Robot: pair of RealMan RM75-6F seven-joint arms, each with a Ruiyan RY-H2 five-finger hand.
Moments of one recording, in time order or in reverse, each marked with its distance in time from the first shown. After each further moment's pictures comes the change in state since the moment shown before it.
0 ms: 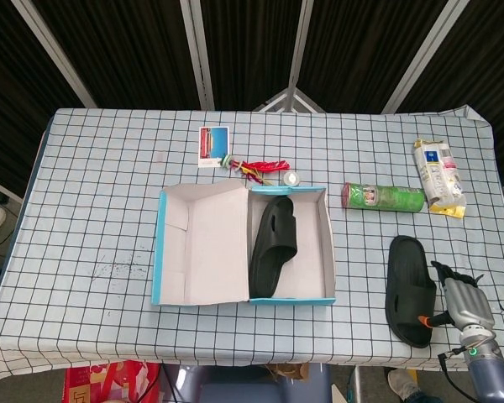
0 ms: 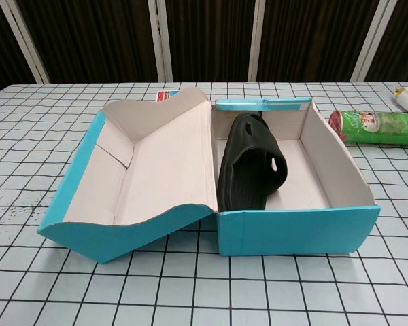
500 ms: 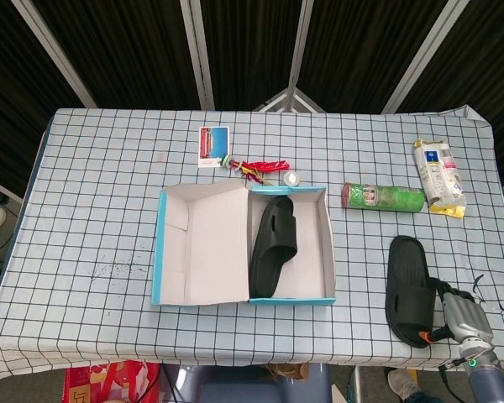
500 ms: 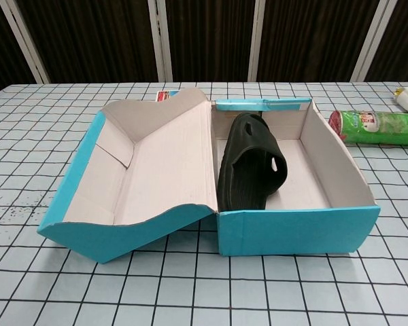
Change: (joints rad) left arm -0.006 -0.005 0.000 -0.003 -0.007 -0.006 0.020; right arm -0.005 -0.036 -0.066 0.048 -0.001 -0.027 0.018
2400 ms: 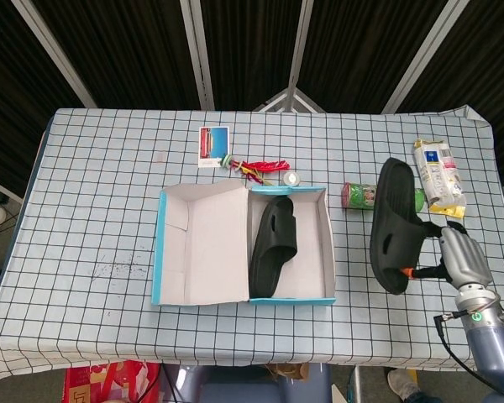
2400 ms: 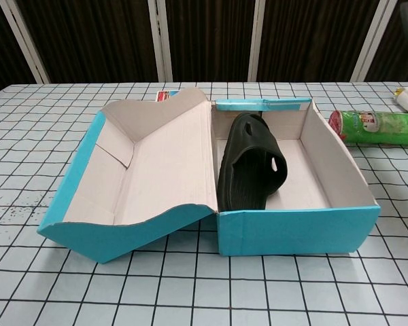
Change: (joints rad) left arm 0.008 0.007 -0.002 -0.004 0.000 0.006 -0.021; right arm 0.128 0.229 0.273 -0.269 0.056 0.024 0.174
